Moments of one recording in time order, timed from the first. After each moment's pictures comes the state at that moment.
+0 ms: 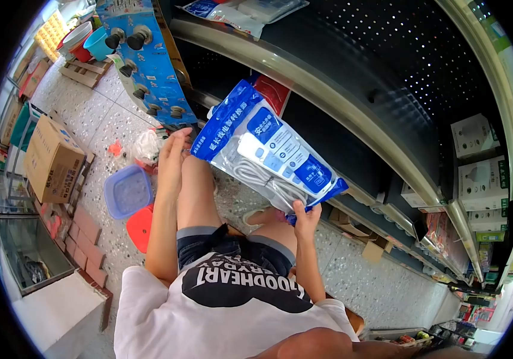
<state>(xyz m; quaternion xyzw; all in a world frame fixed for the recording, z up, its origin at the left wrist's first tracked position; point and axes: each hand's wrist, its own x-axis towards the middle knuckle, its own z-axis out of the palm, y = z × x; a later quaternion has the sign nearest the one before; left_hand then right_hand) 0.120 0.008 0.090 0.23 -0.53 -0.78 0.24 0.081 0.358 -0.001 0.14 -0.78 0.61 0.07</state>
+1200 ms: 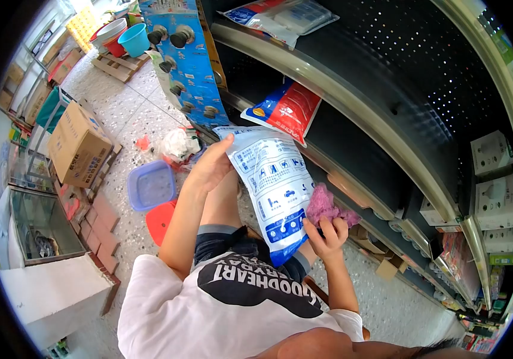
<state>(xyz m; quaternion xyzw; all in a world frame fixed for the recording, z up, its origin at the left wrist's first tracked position) 0.132 0.018 0.124 0.17 -0.43 -0.89 0.01 0.103 0.345 0.105 0.49 -0.75 0.19 0.40</state>
